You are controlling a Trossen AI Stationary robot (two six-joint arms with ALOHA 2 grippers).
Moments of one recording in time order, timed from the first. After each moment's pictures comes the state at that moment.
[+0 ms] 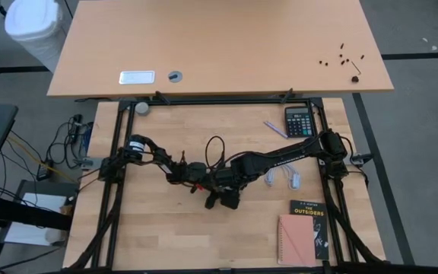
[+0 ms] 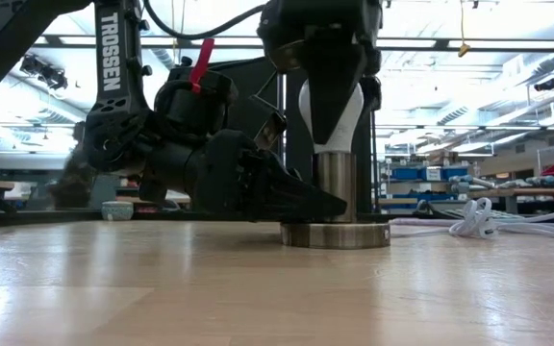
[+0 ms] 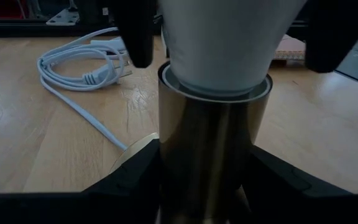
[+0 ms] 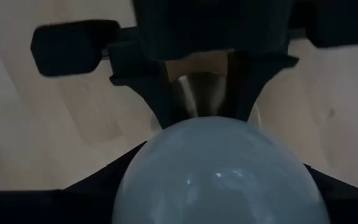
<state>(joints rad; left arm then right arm) -0.04 2.22 0.78 1.20 0.20 -0.01 0.20 2.01 1.68 -1.02 -0.02 0.60</state>
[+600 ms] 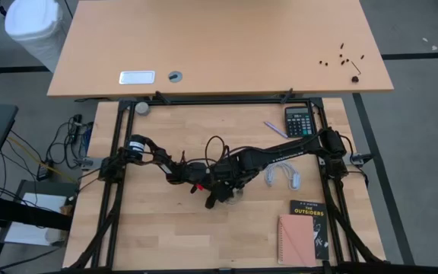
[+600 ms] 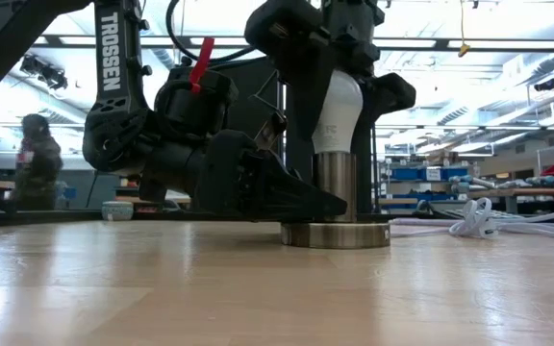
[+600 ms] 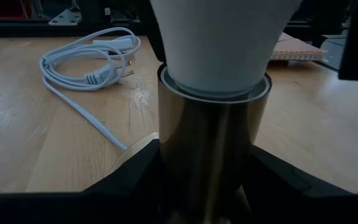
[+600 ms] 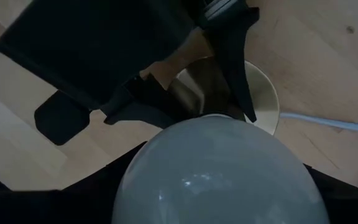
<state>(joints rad) -0.05 2.22 0.78 1.20 0.19 -0.01 0.15 2.01 1.68 -1.02 -0.11 1.08</state>
